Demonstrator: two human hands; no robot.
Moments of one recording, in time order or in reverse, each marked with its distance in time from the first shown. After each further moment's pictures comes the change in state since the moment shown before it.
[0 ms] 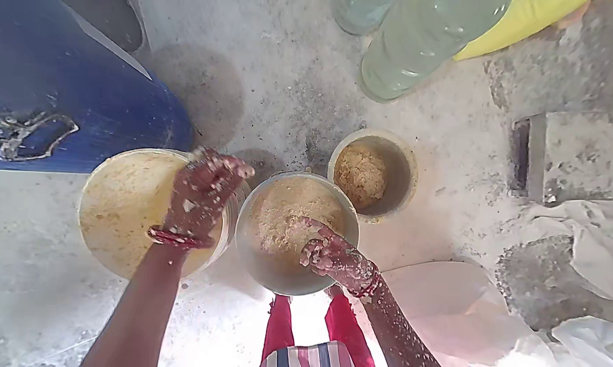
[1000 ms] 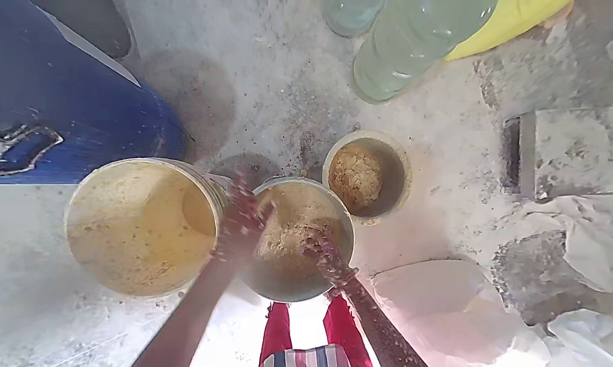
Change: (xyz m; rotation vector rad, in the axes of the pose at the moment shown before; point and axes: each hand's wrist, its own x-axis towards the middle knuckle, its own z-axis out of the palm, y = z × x) left_hand -0.017 -0.012 0.077 0.115 -0.084 -0.376; right_hand 0.013 0.020 -0.006 -0.913 0.644 0.299
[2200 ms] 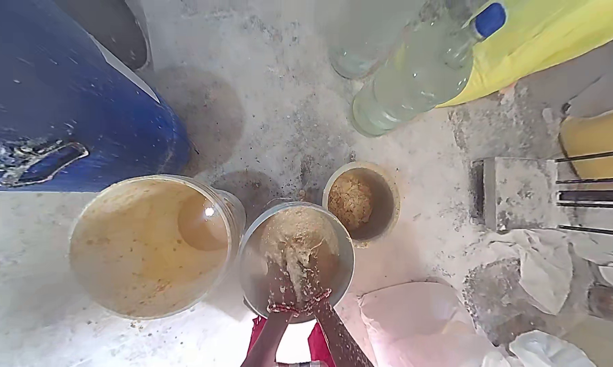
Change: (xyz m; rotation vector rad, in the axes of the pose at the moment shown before) left_hand -0.106 -0.037 0.091 -0.251 -0.303 -0.387; right_hand 0.006 0.013 0.078 -0.186 0.057 0.133
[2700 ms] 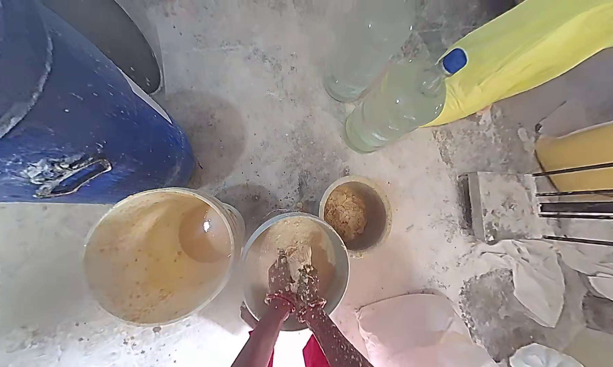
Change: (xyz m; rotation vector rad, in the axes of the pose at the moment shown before) left_hand -0.012 0.038 -0.038 -0.125 -0.210 -0.170; right_hand -0.020 -0.038 -0.013 -0.186 0.022 0.032
